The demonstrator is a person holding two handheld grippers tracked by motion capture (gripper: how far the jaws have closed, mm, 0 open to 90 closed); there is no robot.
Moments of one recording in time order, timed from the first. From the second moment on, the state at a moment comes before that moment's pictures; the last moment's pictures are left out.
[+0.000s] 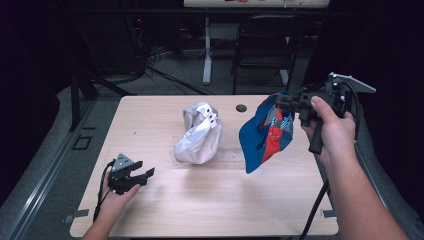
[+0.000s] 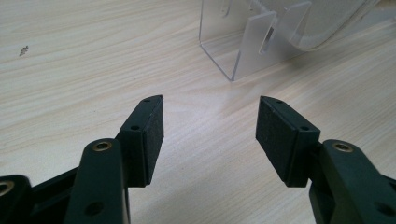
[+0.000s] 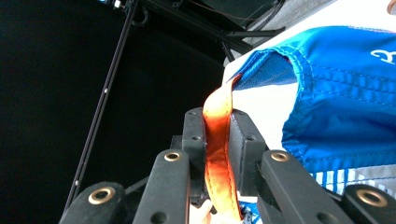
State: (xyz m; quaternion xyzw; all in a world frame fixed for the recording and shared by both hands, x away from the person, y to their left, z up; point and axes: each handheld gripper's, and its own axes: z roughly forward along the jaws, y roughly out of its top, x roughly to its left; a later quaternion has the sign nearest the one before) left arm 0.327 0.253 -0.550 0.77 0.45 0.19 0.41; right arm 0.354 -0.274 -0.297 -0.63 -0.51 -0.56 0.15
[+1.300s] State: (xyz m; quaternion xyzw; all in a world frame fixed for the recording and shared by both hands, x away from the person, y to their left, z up) left arm 0.327 0.254 -0.550 0.77 0.45 0.19 0.41; right arm 0.418 -0.236 -0.319 -0.68 -0.49 -0.53 0.13
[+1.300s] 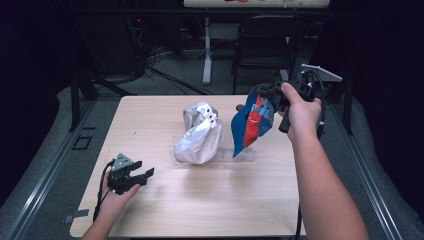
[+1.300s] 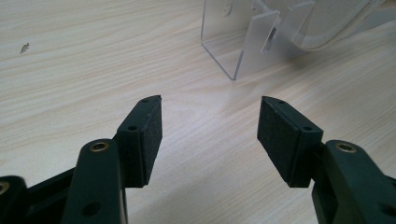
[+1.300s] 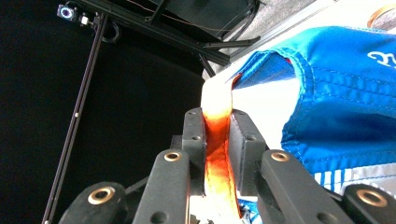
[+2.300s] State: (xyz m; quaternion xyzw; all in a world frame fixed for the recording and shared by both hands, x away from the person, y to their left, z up) left arm 0.325 0.257 -0.551 0.77 0.46 0.19 0.40; right arm 0.419 -0.232 -0.367 -0.69 -0.52 -0.48 0.12
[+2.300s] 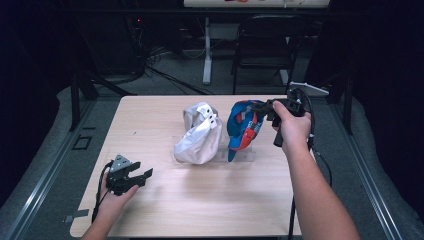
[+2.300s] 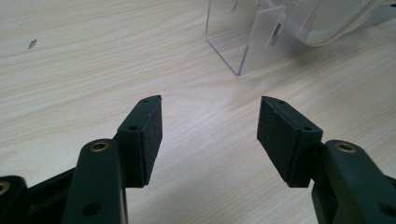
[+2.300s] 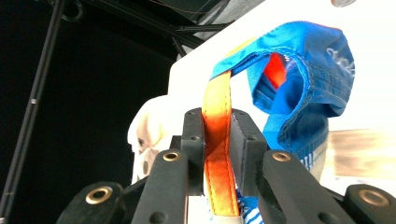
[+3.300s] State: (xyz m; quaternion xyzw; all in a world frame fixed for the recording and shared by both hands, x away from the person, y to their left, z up) left arm 0.325 0.257 -0.550 0.77 0.45 0.20 0.40; right arm 0.399 -0.256 -0.361 -0.70 -0.54 -0.47 0.07
